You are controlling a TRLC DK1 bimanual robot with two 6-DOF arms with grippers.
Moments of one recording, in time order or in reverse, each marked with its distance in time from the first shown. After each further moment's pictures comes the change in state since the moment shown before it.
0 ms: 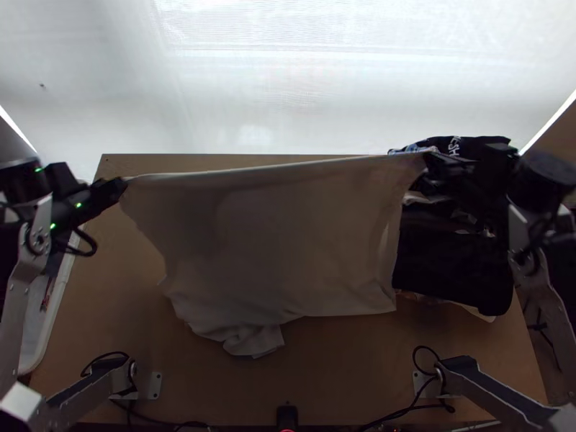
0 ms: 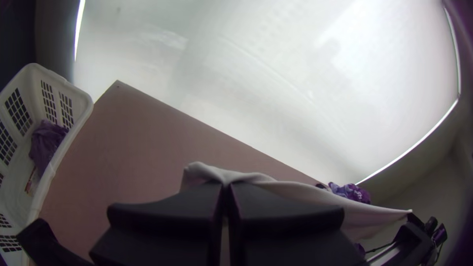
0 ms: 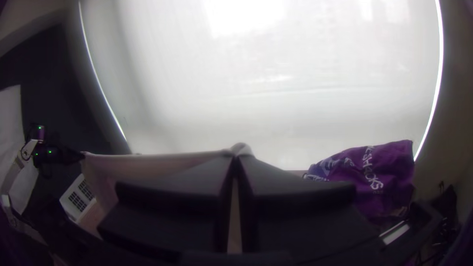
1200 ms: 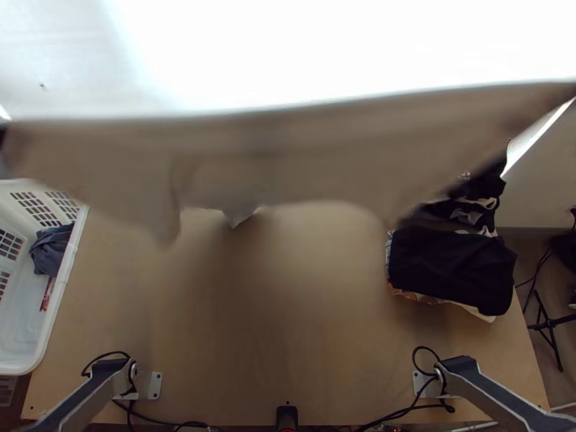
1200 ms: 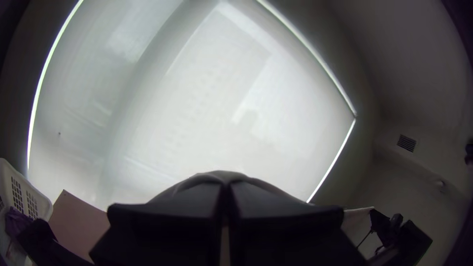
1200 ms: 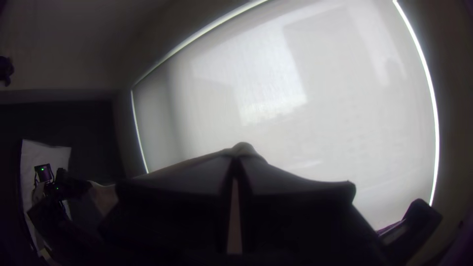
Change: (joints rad) left arm -0.049 -0.102 0.817 -0.228 0.092 -0.158; right arm 0.022 -0.027 0.703 -0.192 -0.014 0.138
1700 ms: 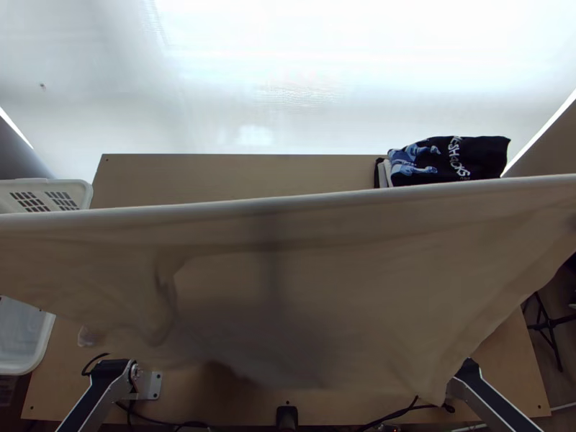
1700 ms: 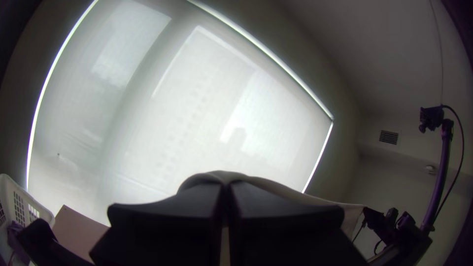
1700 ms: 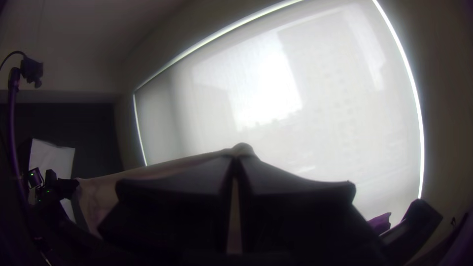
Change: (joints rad) left arm -0.018 -0.206 0.011 -0.069 -0.016 0.009; right arm -0.035 -0.154 0.072 -0.205 0.006 0.003
